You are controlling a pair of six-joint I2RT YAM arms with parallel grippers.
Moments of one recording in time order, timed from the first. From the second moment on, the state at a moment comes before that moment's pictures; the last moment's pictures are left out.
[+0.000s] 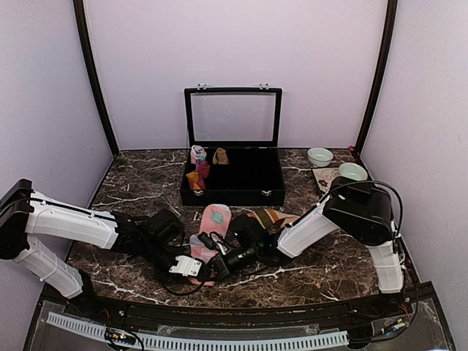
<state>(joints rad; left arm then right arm) -0.97 1.42 0.64 -0.38 0.30 0.86 1.11 2.18 1.05 0.53 -0.72 0.77</state>
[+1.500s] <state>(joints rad) -0.83 1.81 1.00 -0.75 0.65 0.92 1.46 1.61 0.71 0.18 0.32 0.15</state>
